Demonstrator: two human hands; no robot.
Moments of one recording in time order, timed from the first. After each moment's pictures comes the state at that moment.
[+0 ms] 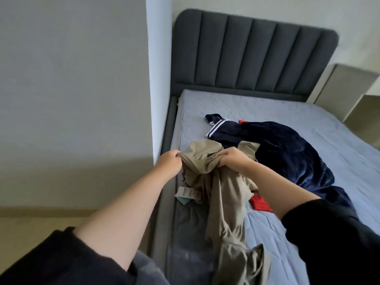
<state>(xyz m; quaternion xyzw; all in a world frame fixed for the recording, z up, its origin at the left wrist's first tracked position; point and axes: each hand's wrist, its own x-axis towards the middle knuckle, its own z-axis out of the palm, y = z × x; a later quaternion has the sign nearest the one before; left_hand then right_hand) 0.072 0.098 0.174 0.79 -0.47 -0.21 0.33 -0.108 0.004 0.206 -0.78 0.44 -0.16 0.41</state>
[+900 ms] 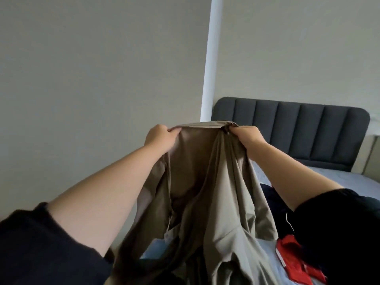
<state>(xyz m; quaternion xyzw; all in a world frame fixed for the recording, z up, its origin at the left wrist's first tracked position) 0.126 0.252 0.426 0.81 -0.38 0.07 0.44 -0.053 0.106 0.441 -0.69 0.35 -0.42 0.47</state>
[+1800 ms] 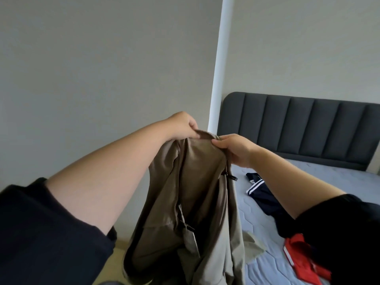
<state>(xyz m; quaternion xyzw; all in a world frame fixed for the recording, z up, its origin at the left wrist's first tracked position) 0.114 0.258 0.454 0.77 -0.55 -0.02 0.32 -0.030 0.142 0.416 -0.73 0.19 -0.18 0.63</state>
